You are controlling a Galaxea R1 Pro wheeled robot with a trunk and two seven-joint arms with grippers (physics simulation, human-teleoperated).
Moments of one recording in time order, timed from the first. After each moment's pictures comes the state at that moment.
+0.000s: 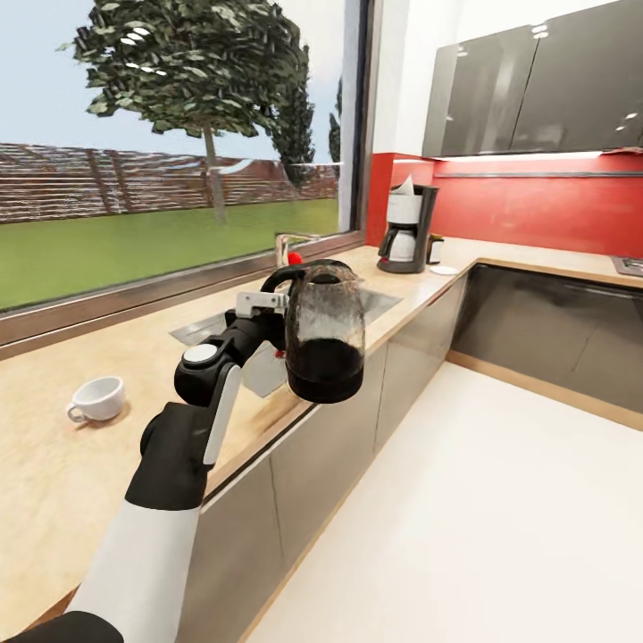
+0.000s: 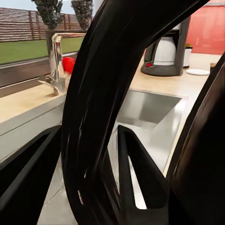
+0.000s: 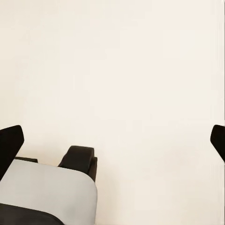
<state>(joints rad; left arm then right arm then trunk) -0.81 -0.17 -0.16 -1.54 -0.03 0.66 0.00 -0.32 -0.21 -0.13 -0.02 0.20 -0.12 0.27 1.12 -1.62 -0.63</state>
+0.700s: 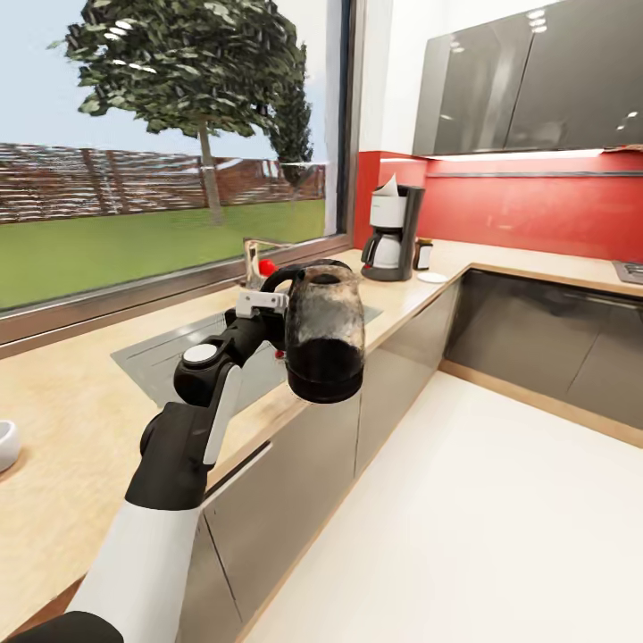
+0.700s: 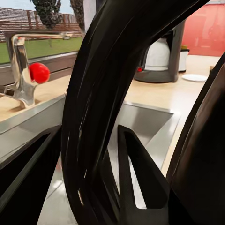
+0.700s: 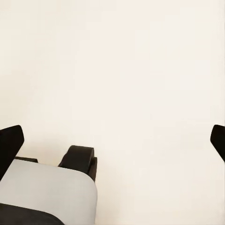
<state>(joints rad) -0.81 -0.17 -0.16 -1.54 -0.03 0.66 0.00 -0.32 -0.21 -0.13 -0.02 0.20 -0.12 0.27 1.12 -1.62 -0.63</state>
